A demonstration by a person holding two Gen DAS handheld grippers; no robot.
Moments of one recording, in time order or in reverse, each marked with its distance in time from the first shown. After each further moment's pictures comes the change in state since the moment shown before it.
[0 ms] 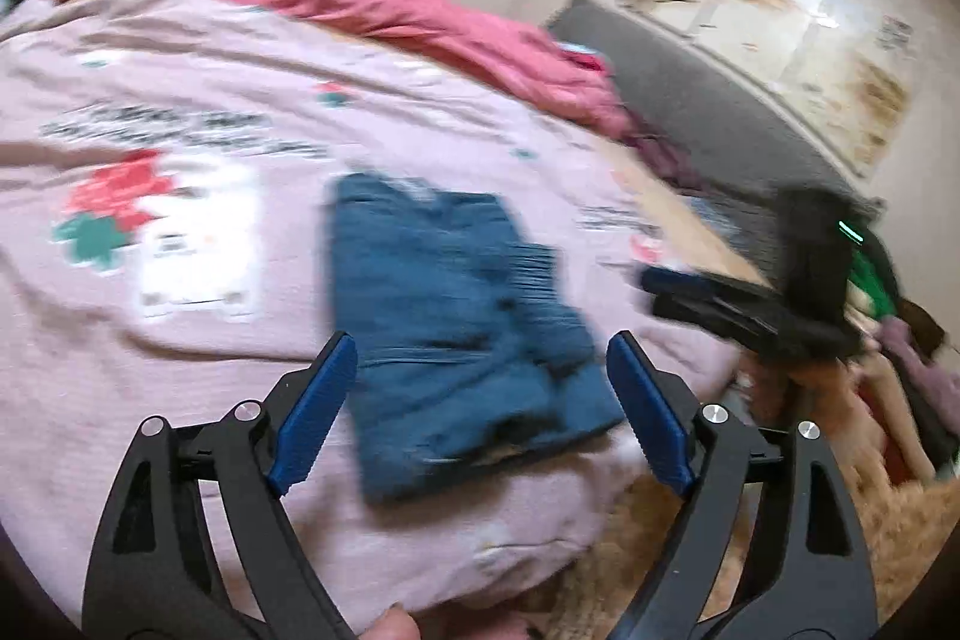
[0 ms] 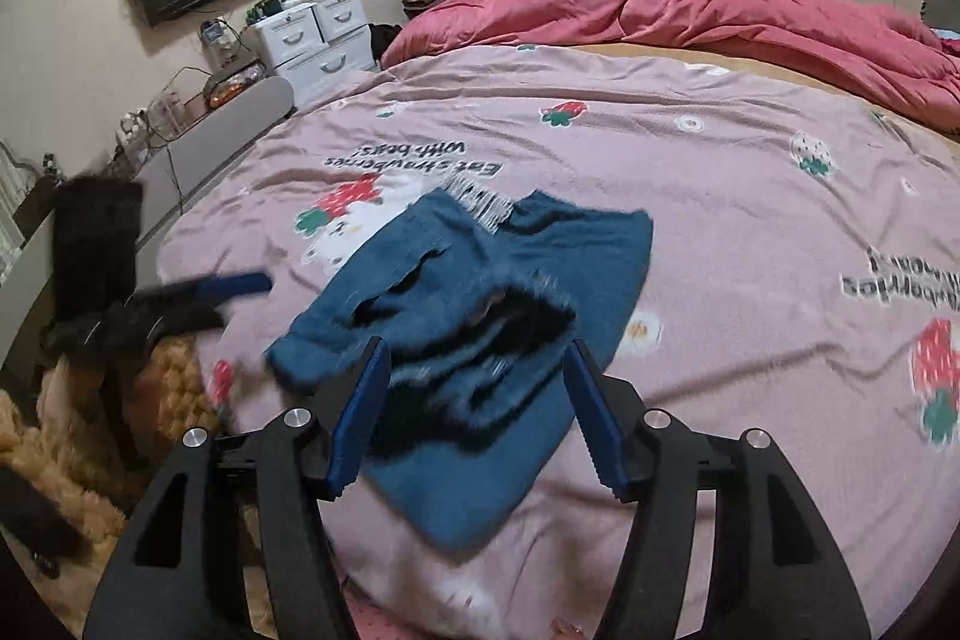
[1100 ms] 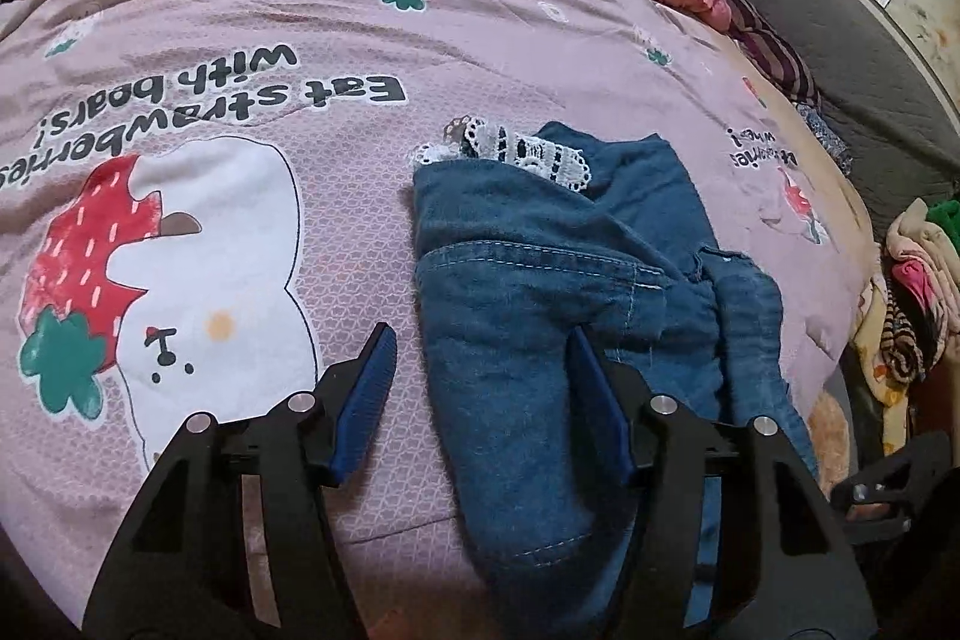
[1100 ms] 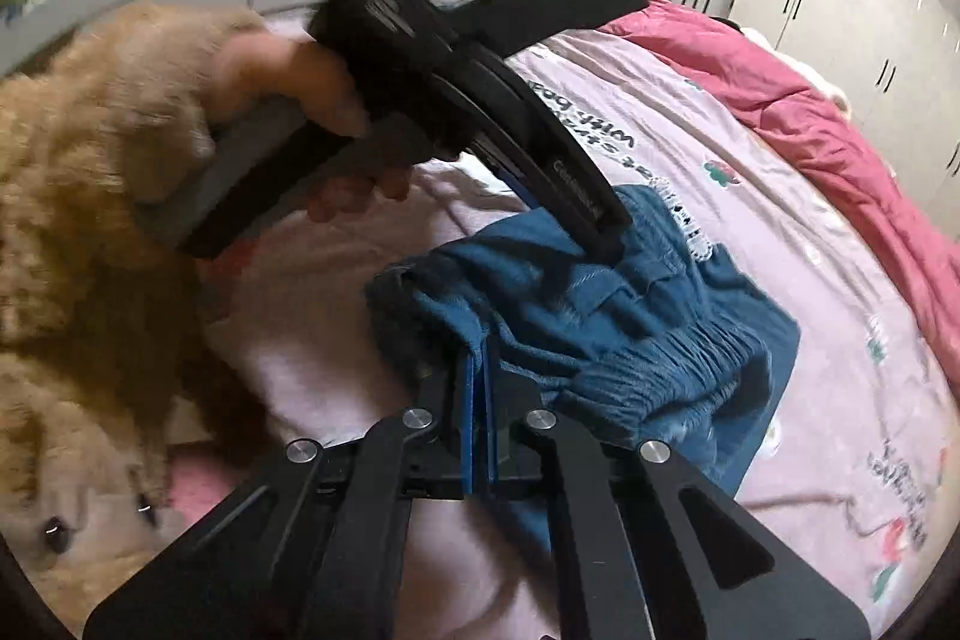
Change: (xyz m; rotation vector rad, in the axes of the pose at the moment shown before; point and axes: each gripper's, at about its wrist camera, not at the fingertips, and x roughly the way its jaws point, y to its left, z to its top) left arm 0.107 0.038 0.057 0.043 0.314 0.167; right arm 0.069 0.125 -0.025 -0.526 0.083 -0.071
